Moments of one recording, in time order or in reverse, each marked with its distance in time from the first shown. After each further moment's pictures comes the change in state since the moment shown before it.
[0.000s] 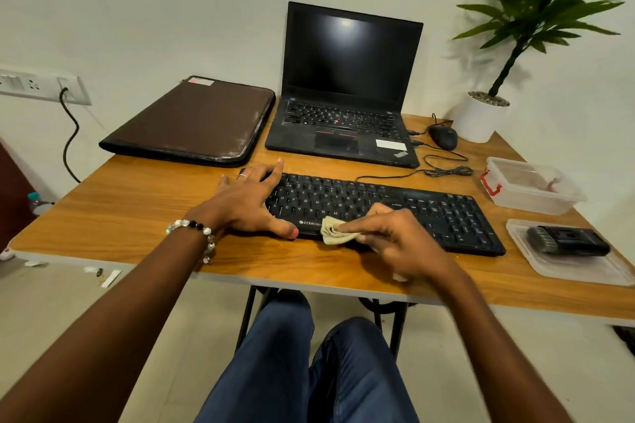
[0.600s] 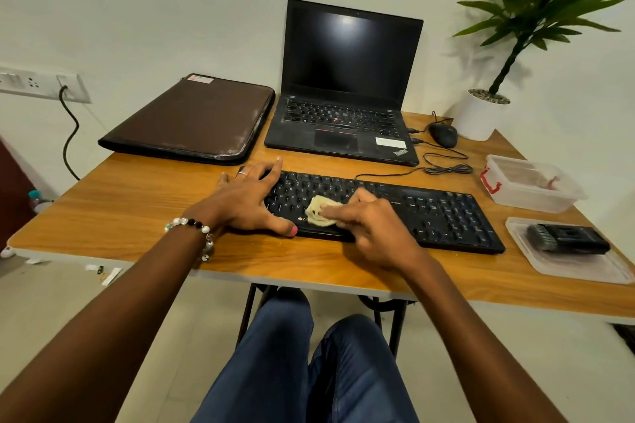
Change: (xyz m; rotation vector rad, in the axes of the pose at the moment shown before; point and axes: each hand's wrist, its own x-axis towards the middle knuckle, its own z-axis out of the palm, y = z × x) left_hand -0.001 0.001 0.000 0.026 -0.003 0.005; right_hand 0.024 -0.003 0.018 -0.155 0.096 -0.091
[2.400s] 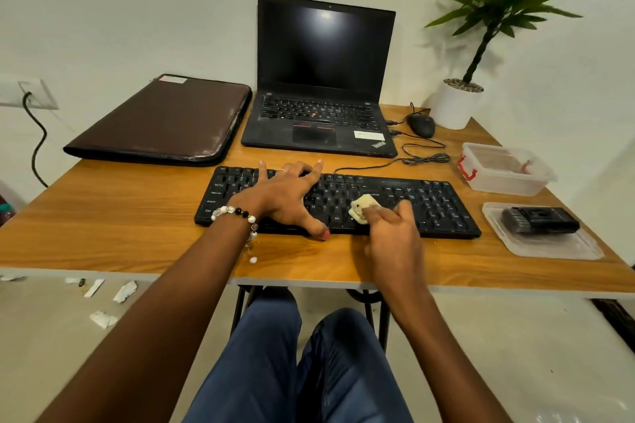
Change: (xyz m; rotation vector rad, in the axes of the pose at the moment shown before) left_hand 0.036 0.083 -0.002 0.001 -0.047 0.170; right_hand -0.043 0.008 0.018 0.091 0.506 0.542
